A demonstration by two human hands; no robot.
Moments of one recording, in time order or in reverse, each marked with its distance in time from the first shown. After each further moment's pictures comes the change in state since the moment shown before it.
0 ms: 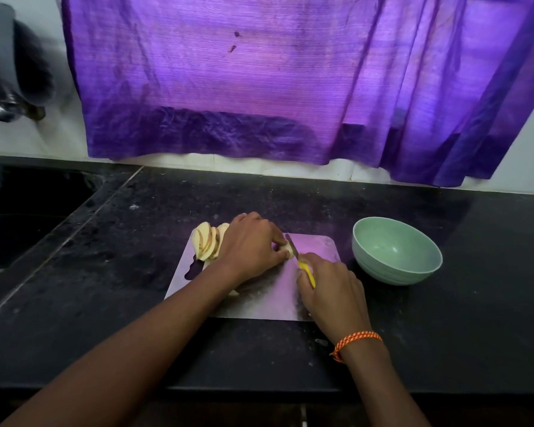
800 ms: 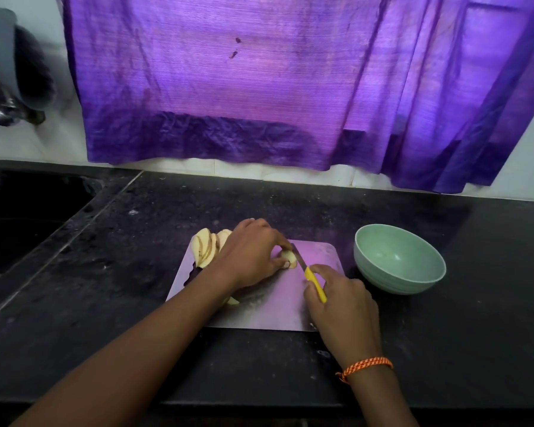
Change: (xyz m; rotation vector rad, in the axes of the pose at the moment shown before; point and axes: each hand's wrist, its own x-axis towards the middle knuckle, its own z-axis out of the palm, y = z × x) left_hand -0.004 0.000 -0.017 -0.078 -0.037 0.140; right_hand -0.013 0.004 -0.002 0.061 0.073 0.097
